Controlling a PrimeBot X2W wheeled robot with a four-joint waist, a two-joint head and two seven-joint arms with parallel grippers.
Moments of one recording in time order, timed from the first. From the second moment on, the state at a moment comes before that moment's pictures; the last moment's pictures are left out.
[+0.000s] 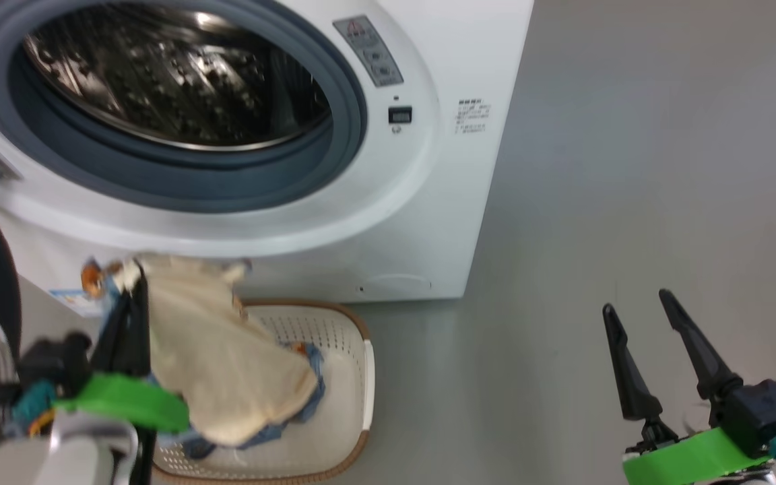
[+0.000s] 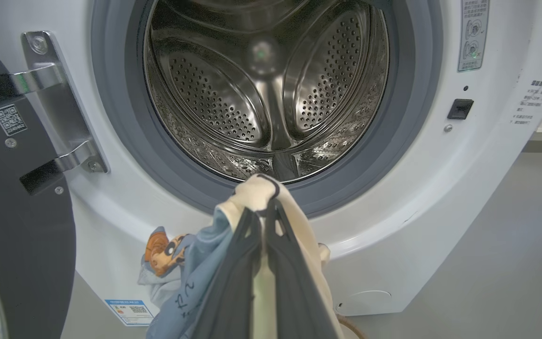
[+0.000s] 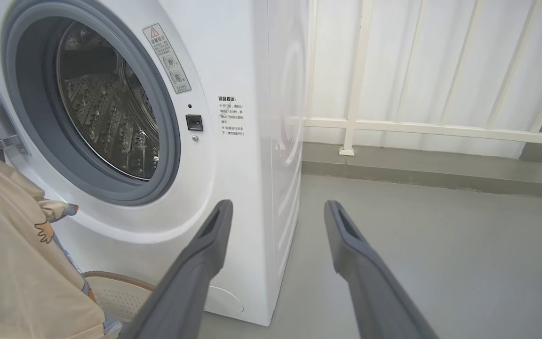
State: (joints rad) left arm -0.23 0.19 -0.17 0.26 -0.35 0.00 -0.20; right arm 0.02 -0.07 -0.01 -0.09 0.08 0.13 -0.24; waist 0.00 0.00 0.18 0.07
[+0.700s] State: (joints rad) left arm -0.94 0.27 -0.20 0.75 -0.48 -0.12 -0.10; right arm -0.14 -0.09 0.00 -0.12 0.11 0.13 -0.25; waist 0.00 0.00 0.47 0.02
